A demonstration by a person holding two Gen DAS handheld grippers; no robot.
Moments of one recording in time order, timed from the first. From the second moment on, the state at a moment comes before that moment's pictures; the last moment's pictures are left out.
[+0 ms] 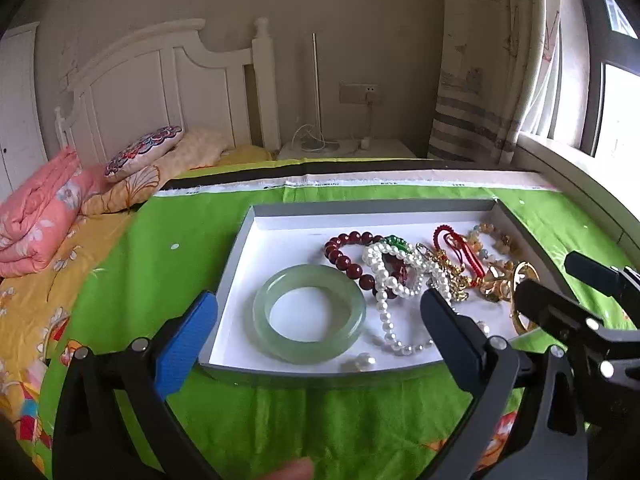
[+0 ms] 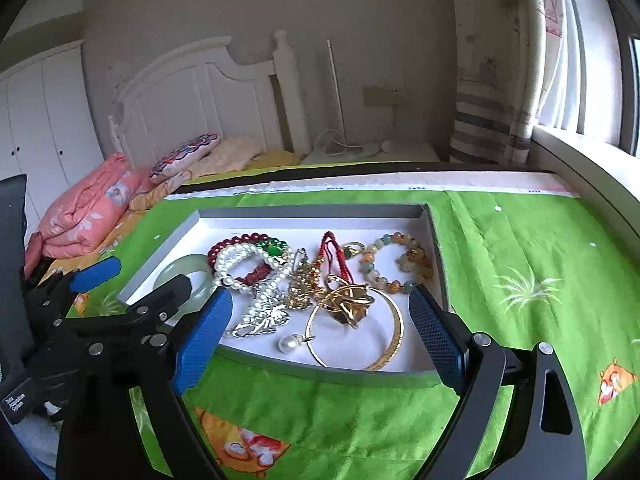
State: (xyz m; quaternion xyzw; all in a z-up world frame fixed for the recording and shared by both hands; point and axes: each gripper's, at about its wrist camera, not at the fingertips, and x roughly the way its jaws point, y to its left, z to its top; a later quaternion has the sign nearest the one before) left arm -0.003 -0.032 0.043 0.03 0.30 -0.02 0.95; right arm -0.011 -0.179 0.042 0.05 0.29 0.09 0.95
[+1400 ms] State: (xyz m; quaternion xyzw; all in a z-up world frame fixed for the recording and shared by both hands) left arm -0.005 -0.021 0.045 0.01 0.30 -0.02 0.95; right arm -0.009 -0.175 0.035 0.05 0.31 0.08 0.95
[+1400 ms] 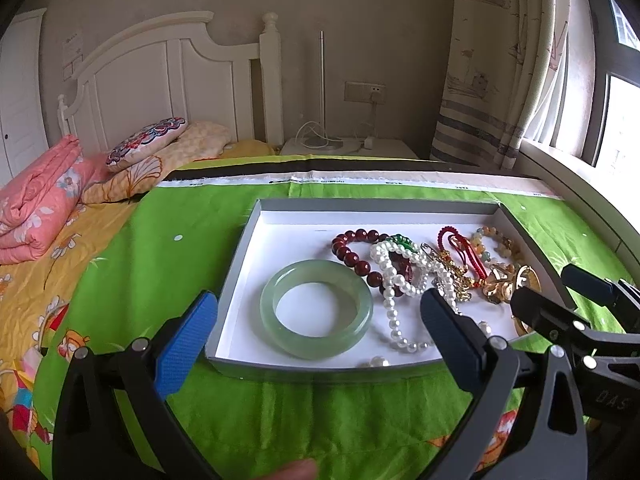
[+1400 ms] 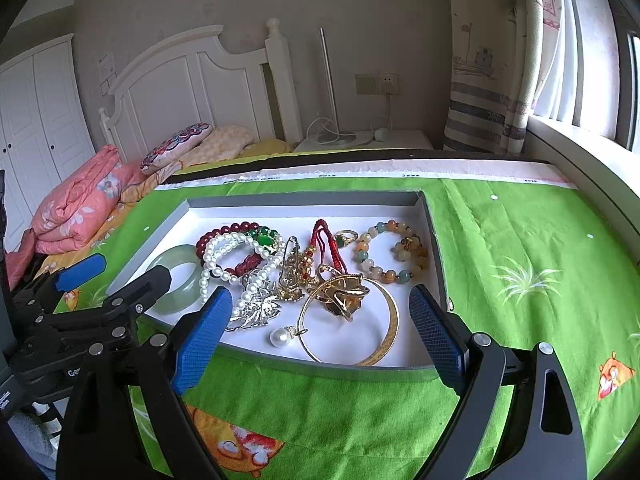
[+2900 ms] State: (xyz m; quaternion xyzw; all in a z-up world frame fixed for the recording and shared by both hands) left arm -0.005 -0.009 0.040 -0.01 0.32 0.00 0.95; right arm -0.009 -0.177 0.034 0.05 0.31 0.07 0.95
